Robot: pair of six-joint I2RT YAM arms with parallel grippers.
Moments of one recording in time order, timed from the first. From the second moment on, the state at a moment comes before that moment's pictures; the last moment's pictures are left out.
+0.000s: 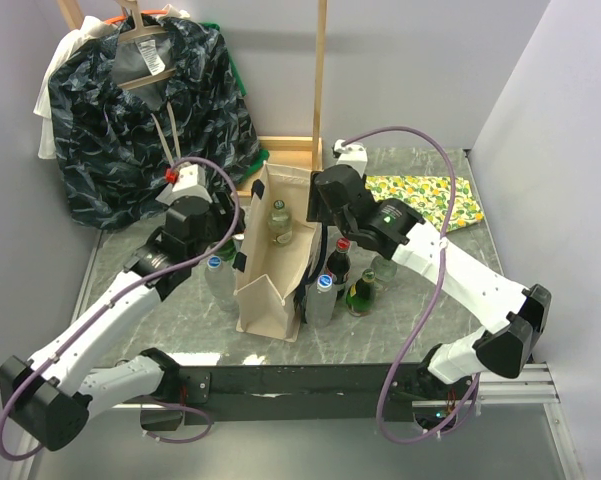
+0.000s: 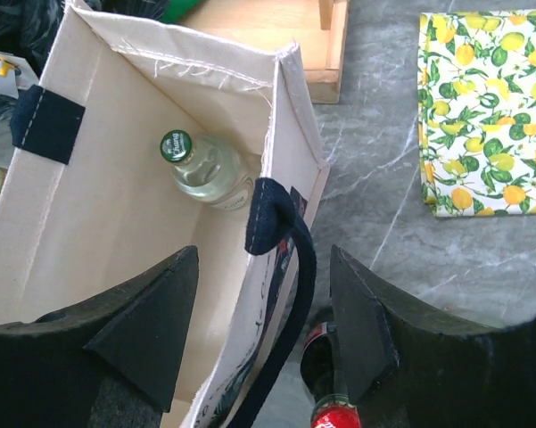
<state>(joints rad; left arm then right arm) -0.55 1.02 0.94 -0.30 -0.35 -0.59 0.84 1.43 1.49 -0.68 0.54 0.56</state>
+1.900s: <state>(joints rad) -0.55 1.42 0.96 -0.24 -0.36 -0.57 0.84 1.43 1.45 -0.70 0.56 0.62</state>
